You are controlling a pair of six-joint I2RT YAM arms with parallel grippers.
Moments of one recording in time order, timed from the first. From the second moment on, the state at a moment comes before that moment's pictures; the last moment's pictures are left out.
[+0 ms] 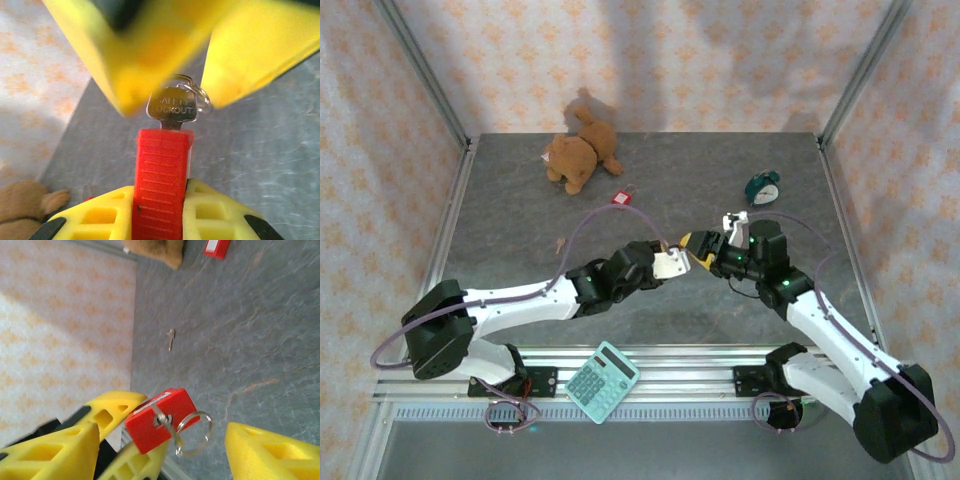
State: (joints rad) left arm -1.01 1.43 0.85 0.11 -0.38 0.58; right arm 0.40 0.90 0.55 -0.07 -0.55 1.03
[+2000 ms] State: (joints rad) left arm -1.22 1.93 0.78 1.28 -0.91 1.45; right arm 0.41 0.87 0.46 -0.02 -0.35 1.29
